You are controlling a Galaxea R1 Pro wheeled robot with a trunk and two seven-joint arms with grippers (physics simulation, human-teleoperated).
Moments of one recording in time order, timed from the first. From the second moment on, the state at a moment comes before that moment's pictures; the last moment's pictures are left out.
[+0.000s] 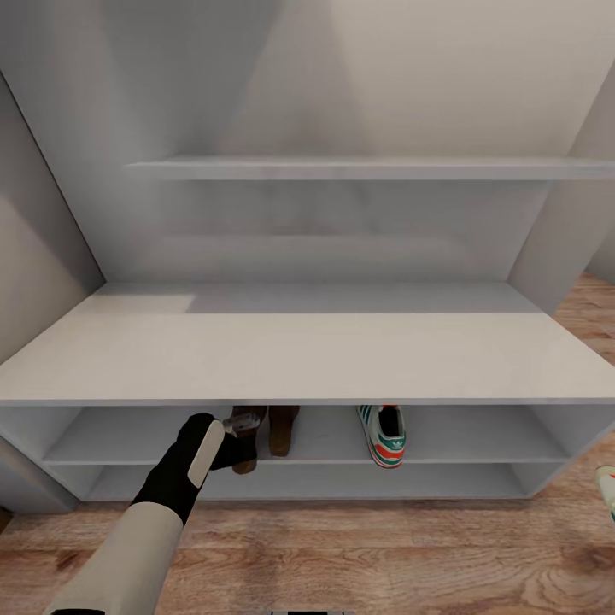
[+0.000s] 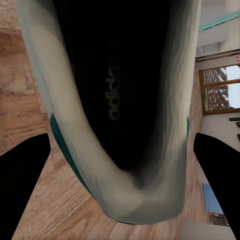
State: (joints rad) left arm -0.71 -0.11 0.02 -0.86 0.38 0.99 0.25; right arm -0.53 -0.44 0.14 0.05 0.02 -0.11 -0.70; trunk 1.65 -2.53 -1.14
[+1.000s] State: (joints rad) left arm -0.71 -0.11 0.02 -0.86 0.38 0.99 0.25; right arm -0.53 -0.44 0.14 0.05 0.02 -0.11 -0.70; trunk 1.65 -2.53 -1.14
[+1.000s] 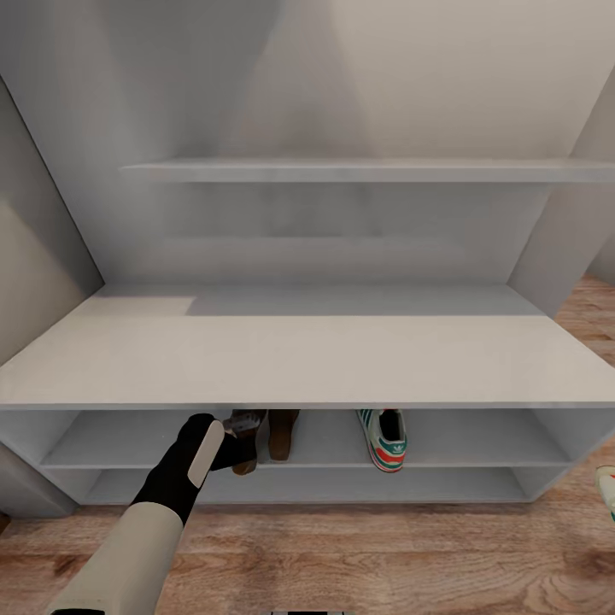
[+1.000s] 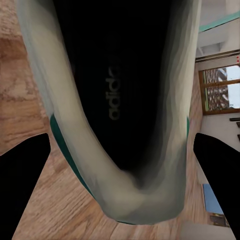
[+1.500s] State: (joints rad) left arm -0.71 -0.11 0.02 -0.86 0.38 1.00 0.25; right arm -0.53 -0.44 0.14 0.05 0.02 -0.11 -0.70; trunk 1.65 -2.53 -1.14
